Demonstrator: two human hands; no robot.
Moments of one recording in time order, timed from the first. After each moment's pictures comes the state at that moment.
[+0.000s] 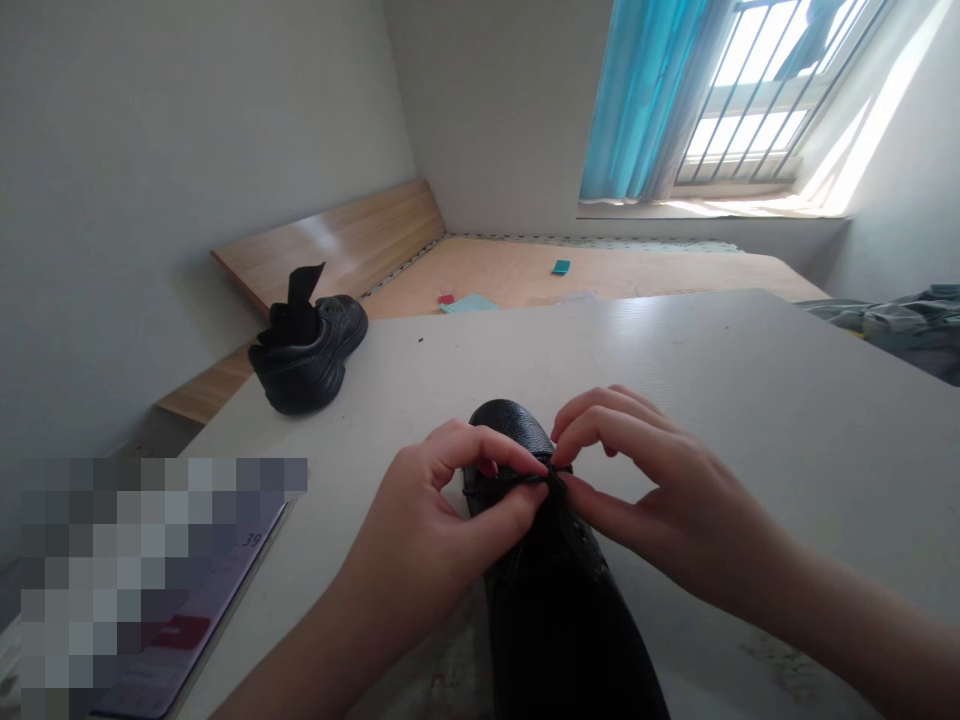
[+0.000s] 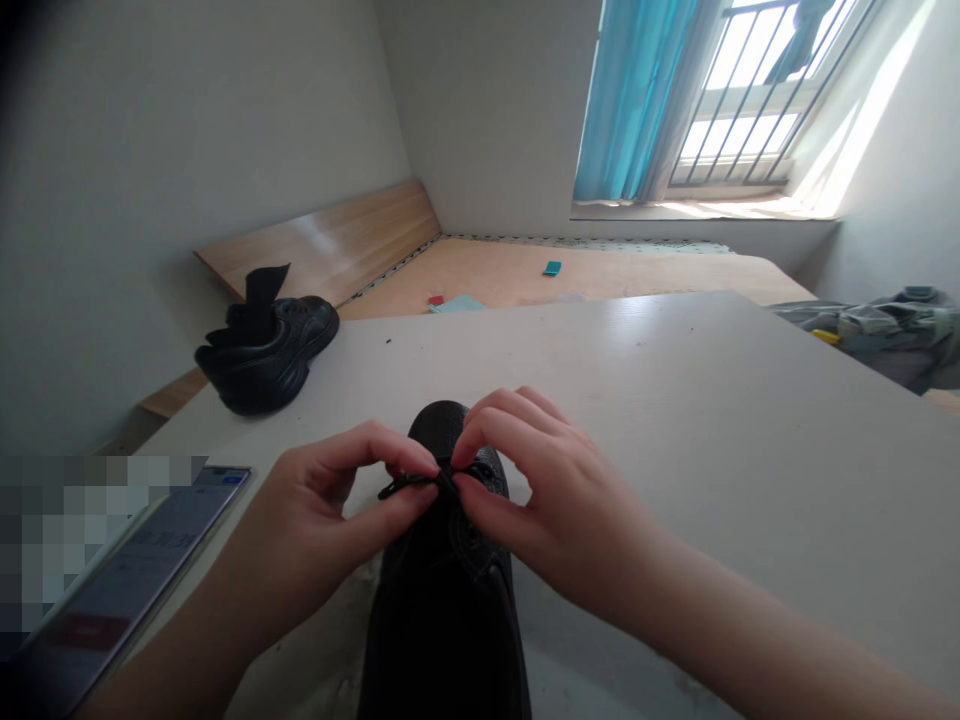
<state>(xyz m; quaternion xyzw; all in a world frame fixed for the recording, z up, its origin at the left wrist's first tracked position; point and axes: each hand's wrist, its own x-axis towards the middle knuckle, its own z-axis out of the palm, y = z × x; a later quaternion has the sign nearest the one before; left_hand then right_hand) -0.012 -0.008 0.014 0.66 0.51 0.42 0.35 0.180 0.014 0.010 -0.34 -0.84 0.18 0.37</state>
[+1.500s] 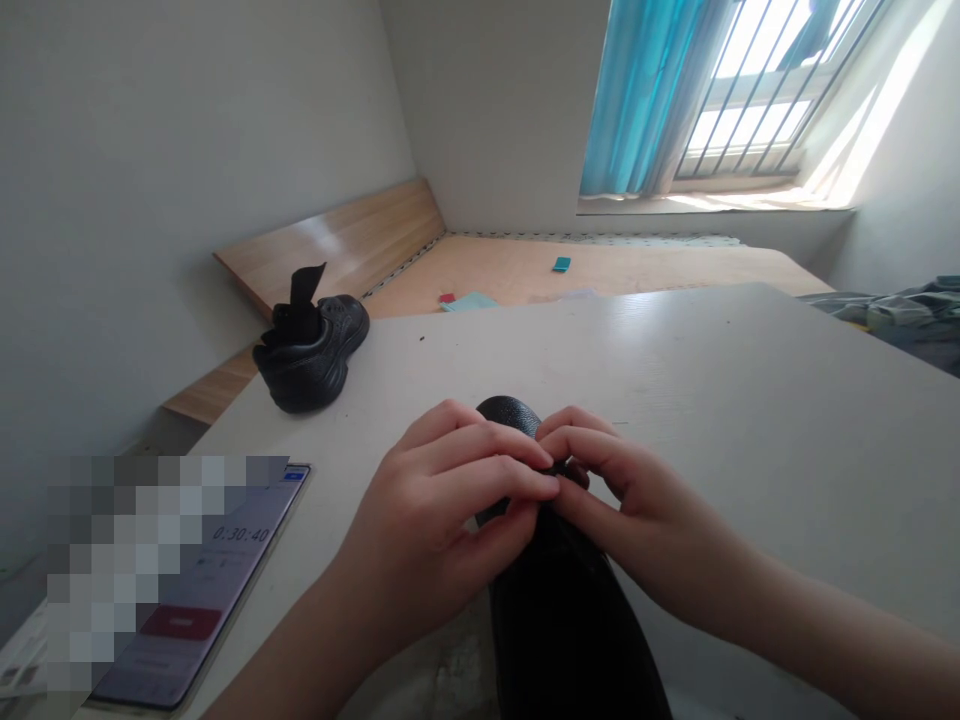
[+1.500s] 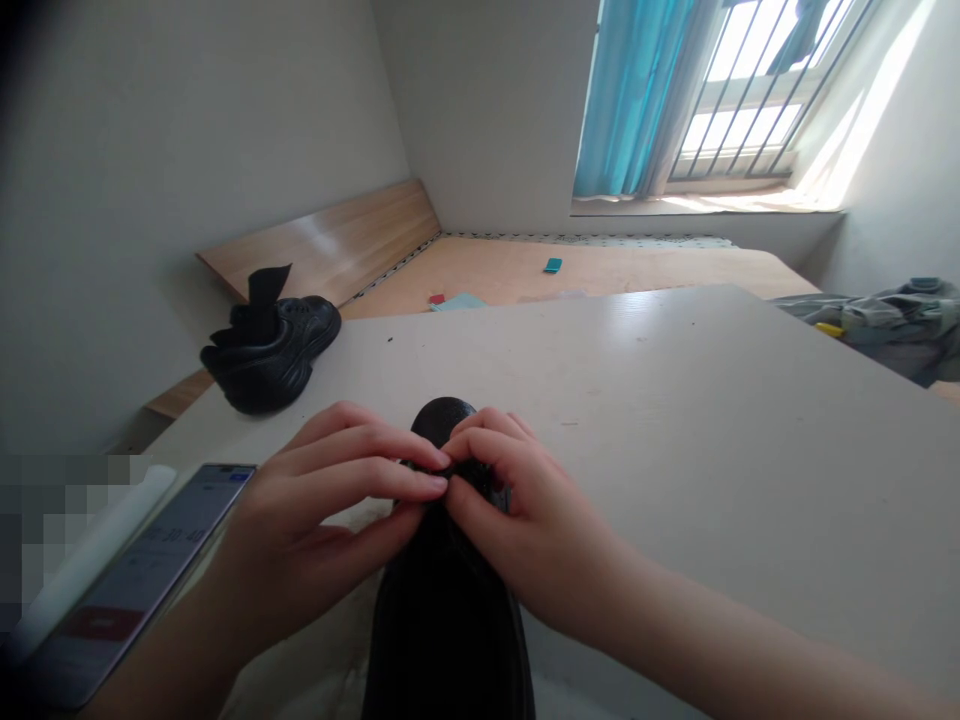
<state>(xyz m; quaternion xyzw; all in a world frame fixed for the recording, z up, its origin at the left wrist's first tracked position) -0.021 -0.007 0.022 0.84 0.33 0.41 0.10 0.162 0.003 0.002 -0.38 -0.74 0.39 0.39</state>
